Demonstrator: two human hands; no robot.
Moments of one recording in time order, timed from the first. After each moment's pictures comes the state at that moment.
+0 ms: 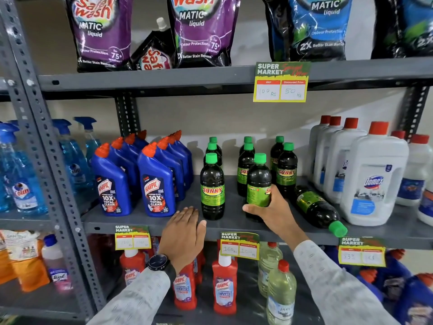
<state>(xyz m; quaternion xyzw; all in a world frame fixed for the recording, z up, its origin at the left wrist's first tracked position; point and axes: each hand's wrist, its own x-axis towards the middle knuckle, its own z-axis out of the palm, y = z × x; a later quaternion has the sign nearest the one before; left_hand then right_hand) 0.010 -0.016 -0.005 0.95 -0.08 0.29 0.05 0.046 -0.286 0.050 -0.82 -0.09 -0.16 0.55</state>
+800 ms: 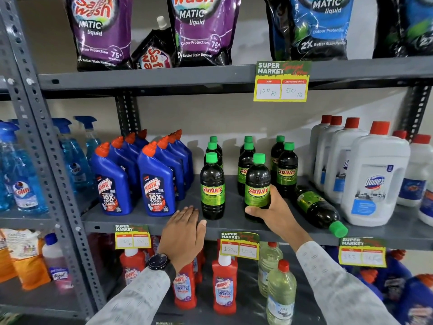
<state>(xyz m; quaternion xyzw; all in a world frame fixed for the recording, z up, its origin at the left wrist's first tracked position) 0.012 -0.016 -0.006 0.96 -0.07 0.27 0.05 0.050 -0.291 0.046 -0.81 -0.12 -0.12 0.56</state>
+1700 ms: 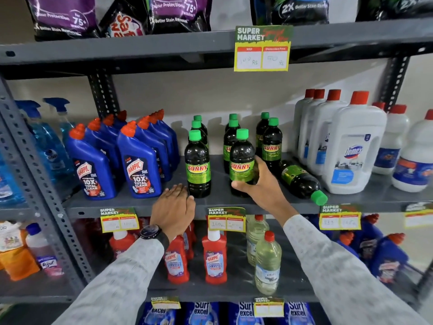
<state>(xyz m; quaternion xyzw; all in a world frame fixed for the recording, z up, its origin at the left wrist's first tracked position) 0.025 -0.023 0.002 0.97 -0.06 0.23 0.04 0.017 -0.290 0.059 -0.83 -0.10 -0.17 0.53</state>
